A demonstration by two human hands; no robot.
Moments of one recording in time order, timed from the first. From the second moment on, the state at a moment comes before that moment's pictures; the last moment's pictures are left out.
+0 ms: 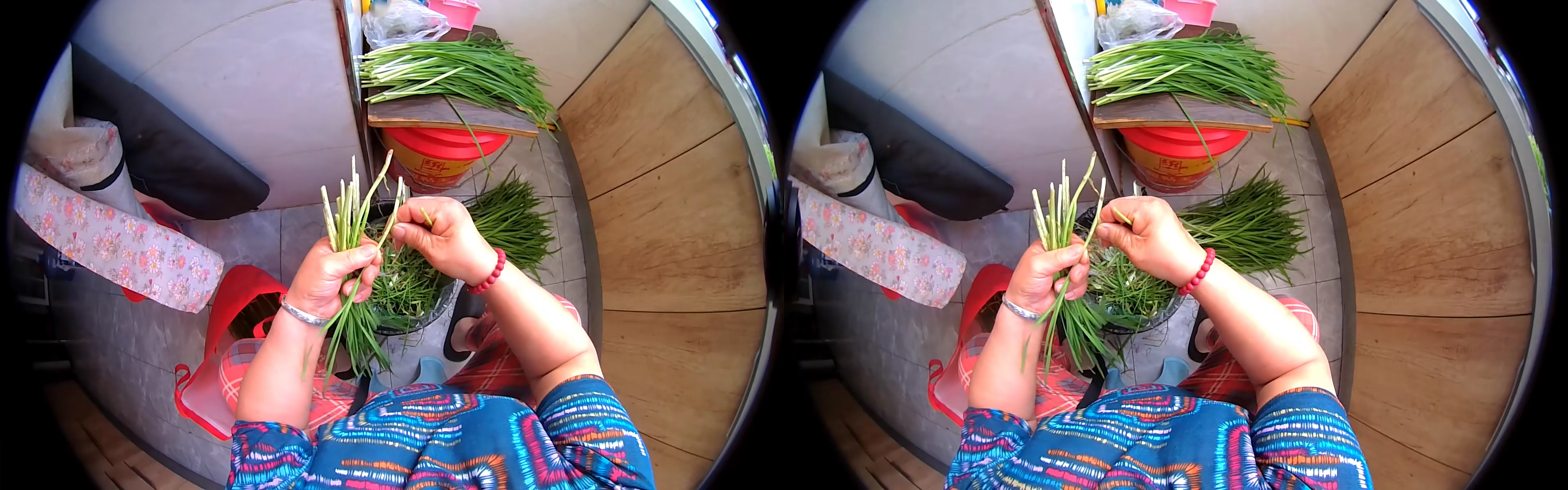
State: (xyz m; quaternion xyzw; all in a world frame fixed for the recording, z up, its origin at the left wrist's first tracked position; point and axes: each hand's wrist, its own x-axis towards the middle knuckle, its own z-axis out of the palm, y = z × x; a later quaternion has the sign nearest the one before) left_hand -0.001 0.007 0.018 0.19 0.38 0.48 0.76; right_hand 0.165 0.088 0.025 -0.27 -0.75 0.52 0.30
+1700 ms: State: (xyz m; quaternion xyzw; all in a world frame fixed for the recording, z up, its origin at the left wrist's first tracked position) left_hand -0.007 0.015 0.005 0.17 0.45 0.56 0.67; right_hand 0.179 0.100 0.035 -0.32 -0.40 0.79 0.34
